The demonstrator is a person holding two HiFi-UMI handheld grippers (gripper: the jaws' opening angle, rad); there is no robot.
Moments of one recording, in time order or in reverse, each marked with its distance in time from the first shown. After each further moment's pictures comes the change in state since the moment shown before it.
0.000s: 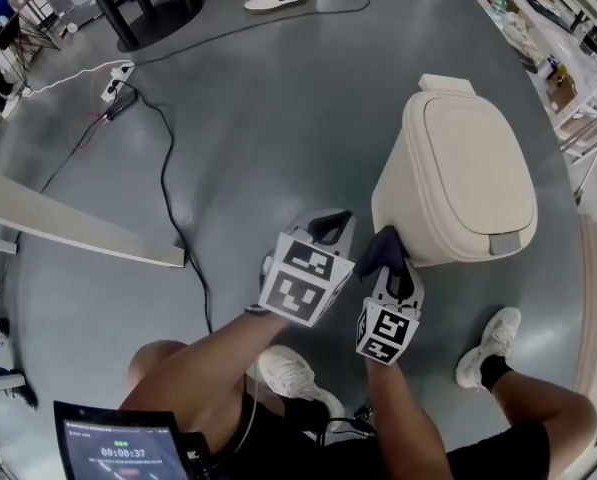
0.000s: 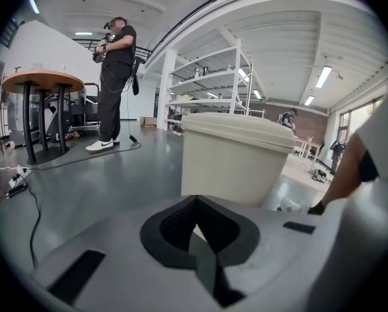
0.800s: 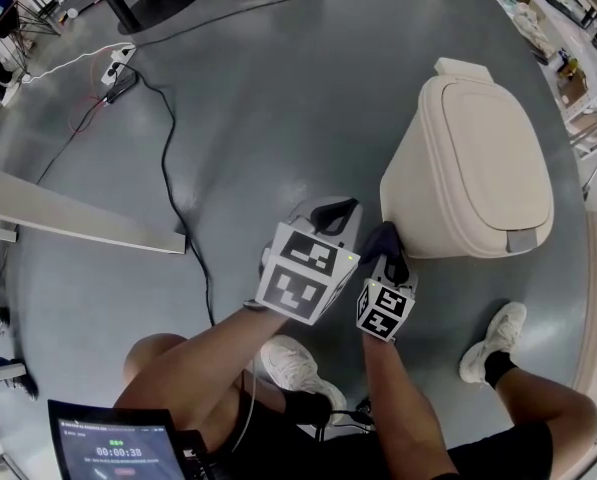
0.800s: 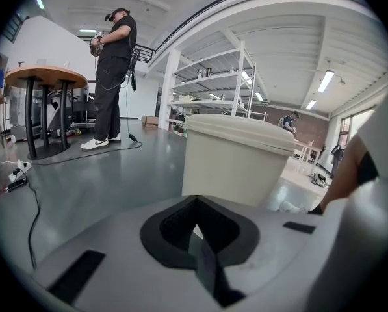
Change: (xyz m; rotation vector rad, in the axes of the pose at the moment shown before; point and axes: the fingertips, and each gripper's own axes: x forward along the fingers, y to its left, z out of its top) left arm -0.005 0.001 0.006 -0.035 0.001 -0.004; right arm 0.035 0.001 -0.073 0.090 0.166 -0.019
